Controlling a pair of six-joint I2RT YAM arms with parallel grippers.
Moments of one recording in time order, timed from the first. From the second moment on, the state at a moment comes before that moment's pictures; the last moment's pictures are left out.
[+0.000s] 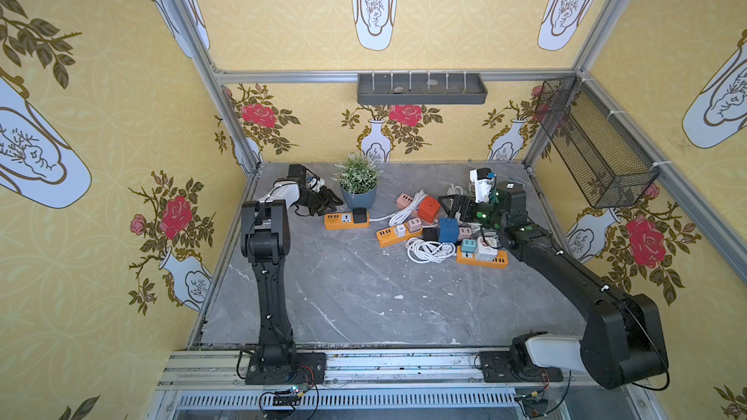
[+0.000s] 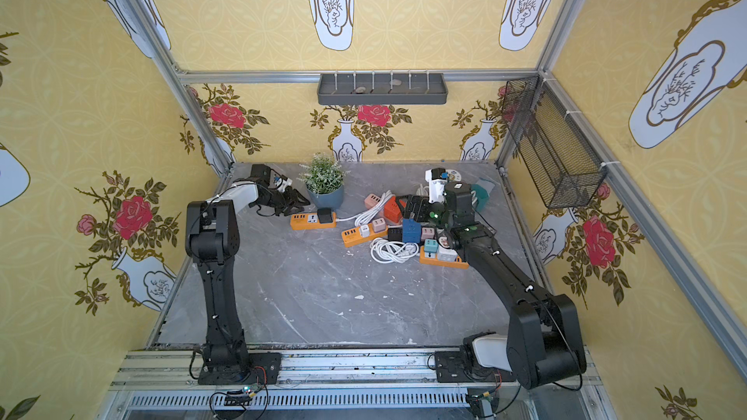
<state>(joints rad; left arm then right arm) 0.01 2.29 1.71 -0.66 0.76 -0.36 0.31 1.31 0.88 0.02 -0.44 0.41</state>
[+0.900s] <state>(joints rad) -0.50 1.56 0.77 -0.35 0.27 -0.56 0.39 1.38 0.90 0.01 -0.54 0.49</state>
